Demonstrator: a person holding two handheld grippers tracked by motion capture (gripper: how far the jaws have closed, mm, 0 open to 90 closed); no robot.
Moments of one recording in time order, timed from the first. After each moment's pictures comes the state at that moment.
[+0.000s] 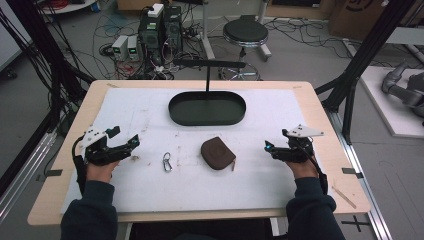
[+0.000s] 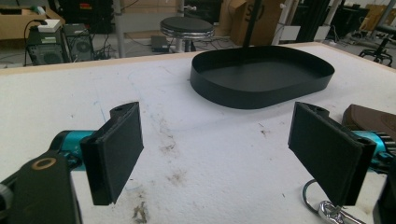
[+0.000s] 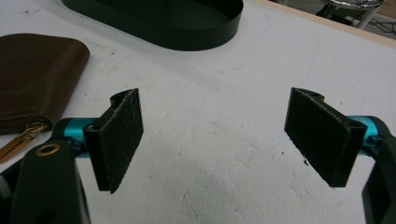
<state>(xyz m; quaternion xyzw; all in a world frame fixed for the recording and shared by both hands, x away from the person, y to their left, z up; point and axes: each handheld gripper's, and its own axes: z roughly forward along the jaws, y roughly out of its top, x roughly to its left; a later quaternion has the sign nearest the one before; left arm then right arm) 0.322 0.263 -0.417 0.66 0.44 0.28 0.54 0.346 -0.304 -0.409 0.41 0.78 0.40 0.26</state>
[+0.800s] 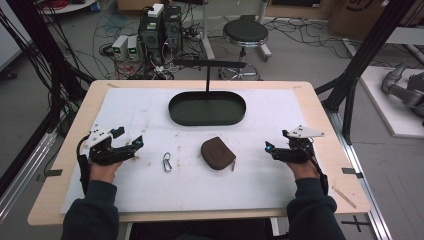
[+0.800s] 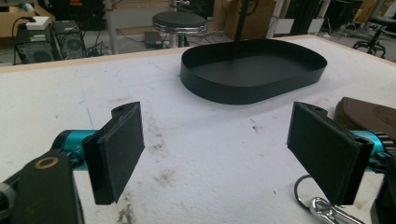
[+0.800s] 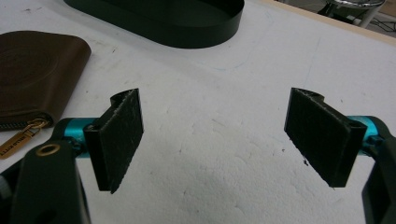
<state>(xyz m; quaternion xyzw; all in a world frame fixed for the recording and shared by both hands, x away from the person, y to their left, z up) 0.321 0.254 -0.416 0.67 0.42 0.27 0.54 0.344 -0.305 -0.409 0.41 0.78 0.40 0.26</state>
